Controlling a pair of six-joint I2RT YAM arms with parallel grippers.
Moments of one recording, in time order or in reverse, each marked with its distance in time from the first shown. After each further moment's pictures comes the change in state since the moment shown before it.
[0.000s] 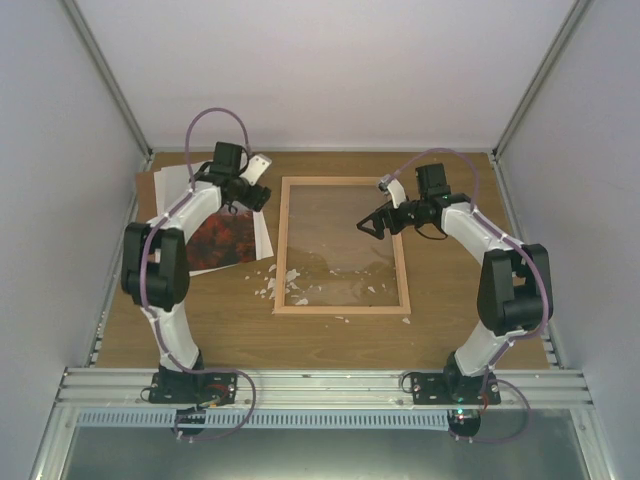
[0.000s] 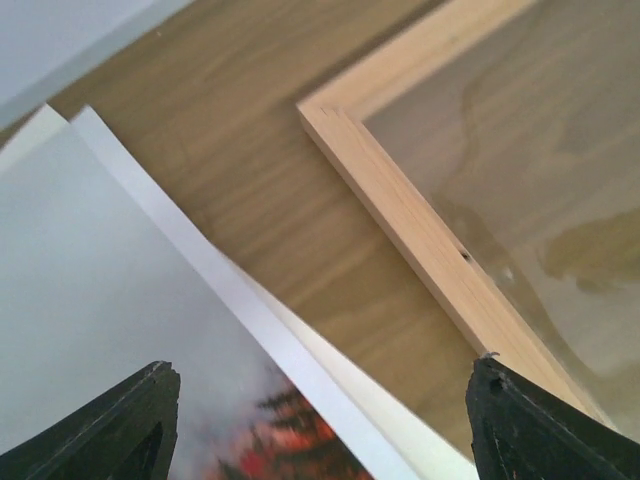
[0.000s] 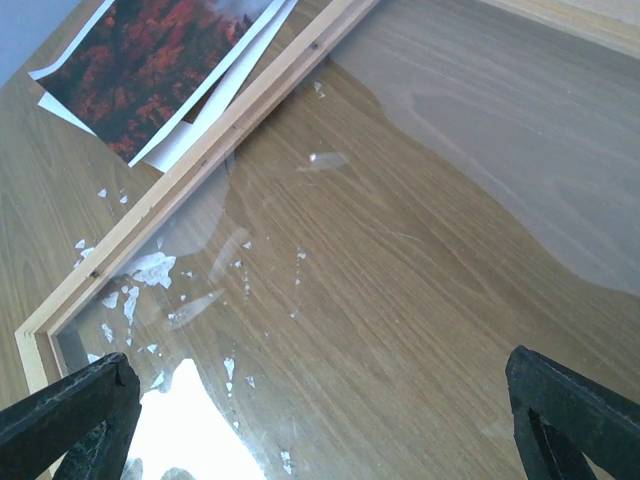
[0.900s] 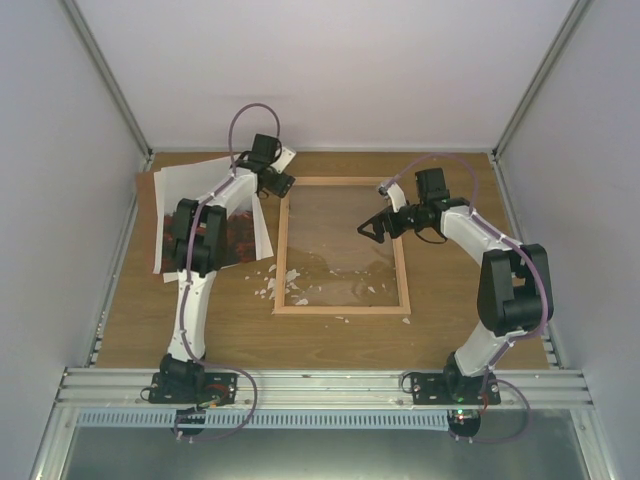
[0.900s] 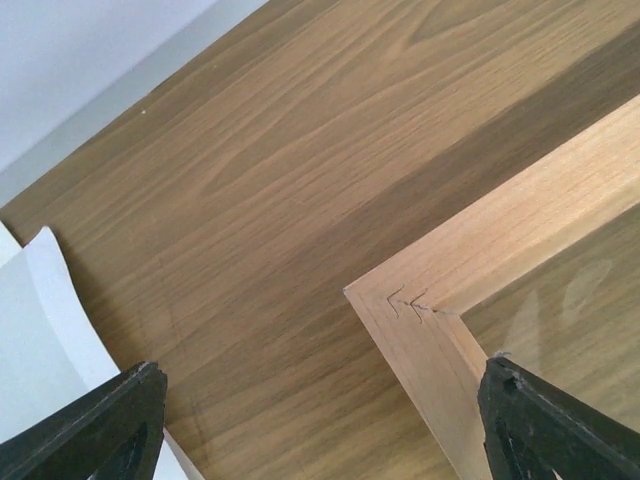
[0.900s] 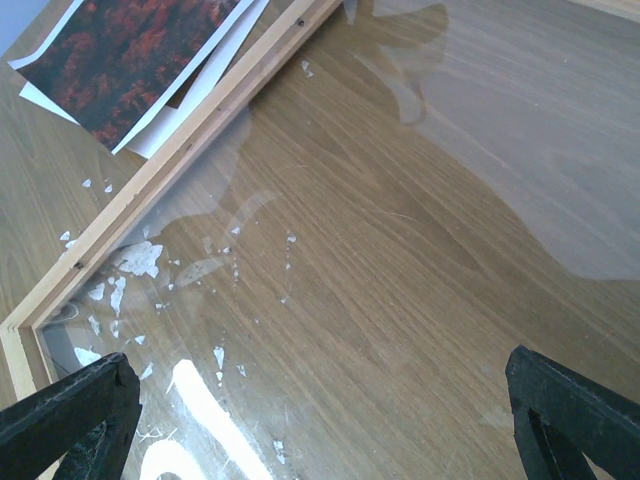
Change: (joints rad) left arm -0.098 0.518 0.542 0.001 -0.198 -0.038; right arm 0.000 -0.003 -0.044 0.023 0.021 0.008
